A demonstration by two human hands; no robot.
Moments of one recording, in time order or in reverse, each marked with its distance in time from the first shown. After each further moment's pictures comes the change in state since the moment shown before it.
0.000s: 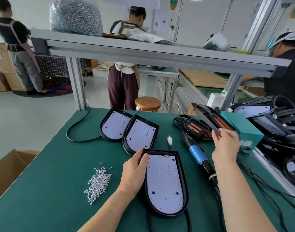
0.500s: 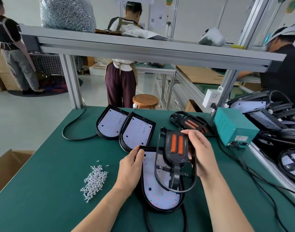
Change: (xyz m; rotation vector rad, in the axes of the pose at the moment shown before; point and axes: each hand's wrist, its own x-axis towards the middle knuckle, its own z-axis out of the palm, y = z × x) left_hand -0.004 0.011 -0.002 0.035 0.018 -0.012; right_hand -0.076 0.011 -0.011 -0.199 -0.699 0.037
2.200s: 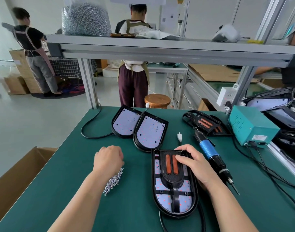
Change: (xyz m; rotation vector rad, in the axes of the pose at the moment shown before) left_hand 0.026 0.008 -0.101 1.071 -0.030 -0.081; right_hand -0.023 0.034 0.006 -0.436 -0.318 0.129
